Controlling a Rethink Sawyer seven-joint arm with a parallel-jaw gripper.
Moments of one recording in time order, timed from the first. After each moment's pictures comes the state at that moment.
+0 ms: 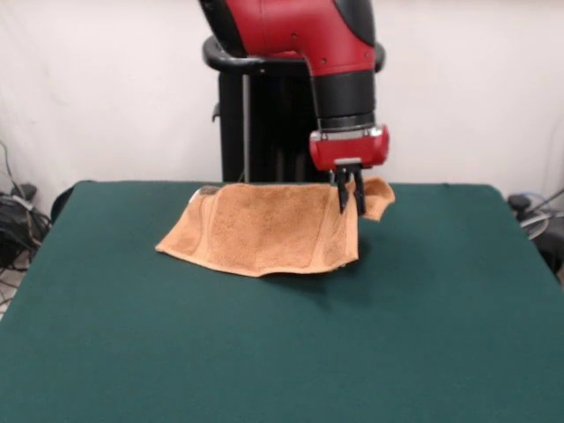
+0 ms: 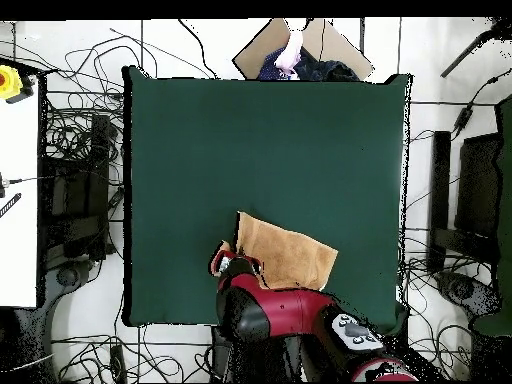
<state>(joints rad) -0.44 -0.64 0.18 2.22 -0.40 -0.30 2.09</state>
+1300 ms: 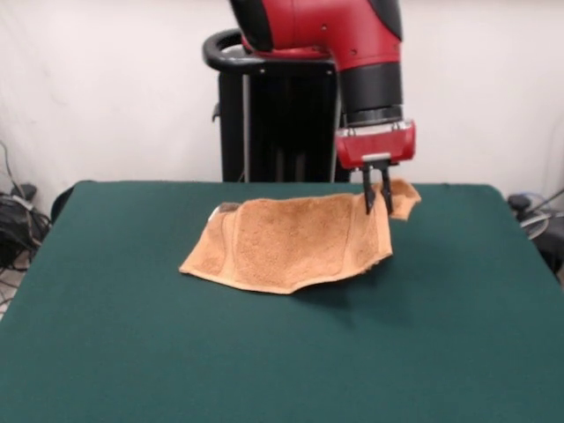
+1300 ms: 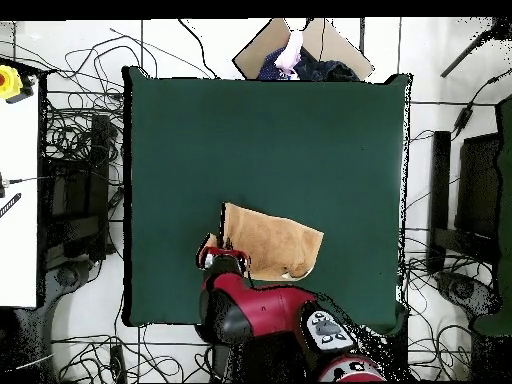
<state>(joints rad) -0.33 -0.67 0.14 2.21 -0.40 -0.39 2.09</state>
